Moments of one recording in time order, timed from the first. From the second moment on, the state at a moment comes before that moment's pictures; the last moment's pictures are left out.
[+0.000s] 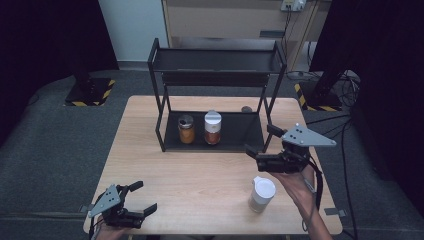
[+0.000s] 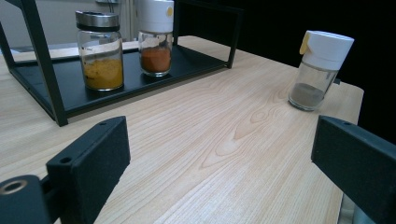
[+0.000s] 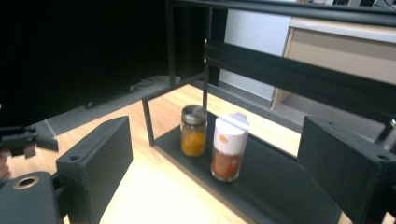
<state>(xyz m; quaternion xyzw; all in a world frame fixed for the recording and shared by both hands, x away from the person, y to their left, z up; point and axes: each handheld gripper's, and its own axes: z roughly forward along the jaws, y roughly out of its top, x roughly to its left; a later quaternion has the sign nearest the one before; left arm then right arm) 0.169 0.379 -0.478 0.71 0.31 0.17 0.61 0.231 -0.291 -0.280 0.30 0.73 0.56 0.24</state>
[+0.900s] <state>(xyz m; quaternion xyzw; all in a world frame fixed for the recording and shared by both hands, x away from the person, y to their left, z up) 0.167 0.377 -0.477 0.71 0.31 0.18 0.60 0.175 -0.361 -0.347 0.34 0.71 0.55 0.26</state>
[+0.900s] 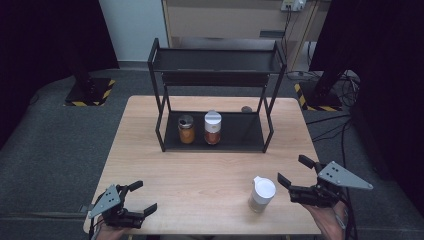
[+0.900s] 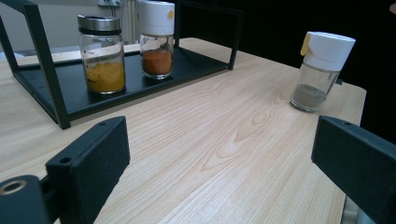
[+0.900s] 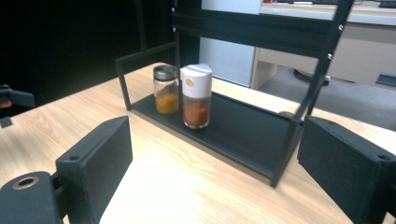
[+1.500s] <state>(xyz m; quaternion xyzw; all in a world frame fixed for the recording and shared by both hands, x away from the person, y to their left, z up) 0.164 0.377 -0.476 0.71 0.32 0.18 0.60 0.151 -0.387 -0.389 0.35 0.71 0.54 0.27</state>
